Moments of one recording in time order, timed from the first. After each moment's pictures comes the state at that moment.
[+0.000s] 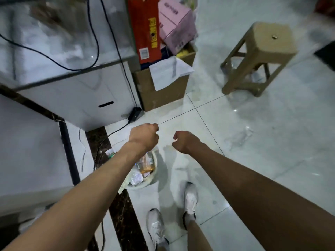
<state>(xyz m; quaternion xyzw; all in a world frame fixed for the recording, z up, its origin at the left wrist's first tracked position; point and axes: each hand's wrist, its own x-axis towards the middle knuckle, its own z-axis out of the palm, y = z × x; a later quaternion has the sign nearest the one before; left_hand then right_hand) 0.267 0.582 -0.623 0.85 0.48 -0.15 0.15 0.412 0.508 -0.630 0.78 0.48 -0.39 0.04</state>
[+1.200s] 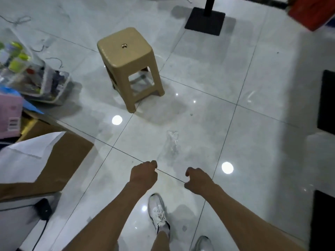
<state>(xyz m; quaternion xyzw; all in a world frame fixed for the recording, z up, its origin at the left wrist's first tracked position) 0.740 0.449 -0.720 0.93 0.20 -0.29 0.12 0.821 0.266 -0.697 0.86 0.15 -0.48 -0.06</state>
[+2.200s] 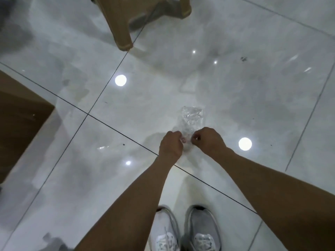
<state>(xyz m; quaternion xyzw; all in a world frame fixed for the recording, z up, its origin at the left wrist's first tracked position) 0.846 0.501 -1.206 0.86 0.33 -0.22 0.34 0.938 0.386 -1.204 0.90 0.22 -0.37 -0.10</state>
